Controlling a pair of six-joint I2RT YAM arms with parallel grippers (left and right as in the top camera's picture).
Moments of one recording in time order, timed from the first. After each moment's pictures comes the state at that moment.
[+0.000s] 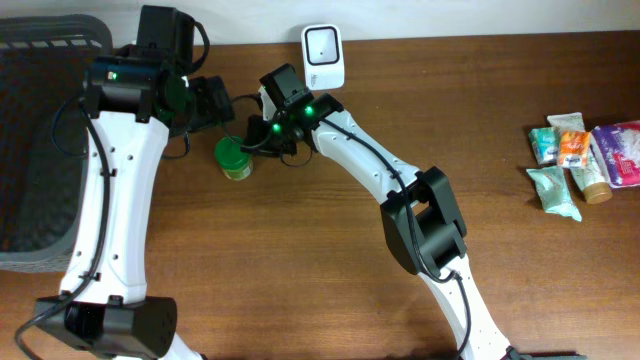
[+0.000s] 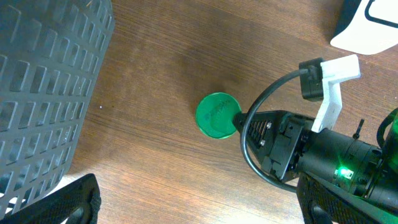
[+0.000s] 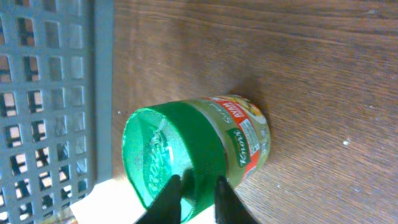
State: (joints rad) left arm -0.14 1.79 2.05 -1.40 -0.17 -0.45; right arm 0.61 2.46 2.15 -0.66 -0.54 0.64
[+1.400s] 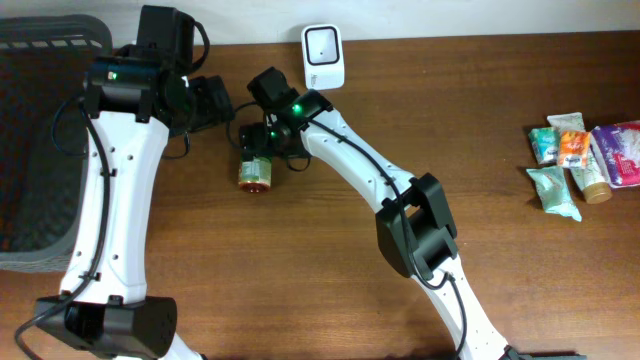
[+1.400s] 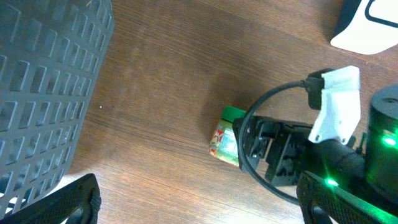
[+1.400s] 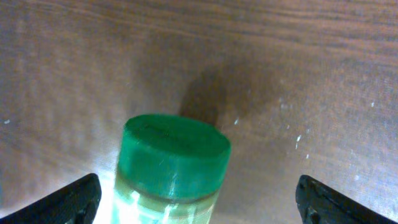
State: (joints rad) left arm -0.14 1.79 2.05 -1.40 -0.17 -0.45; right arm 0.65 2.49 2.29 -0.93 -0.18 0.53
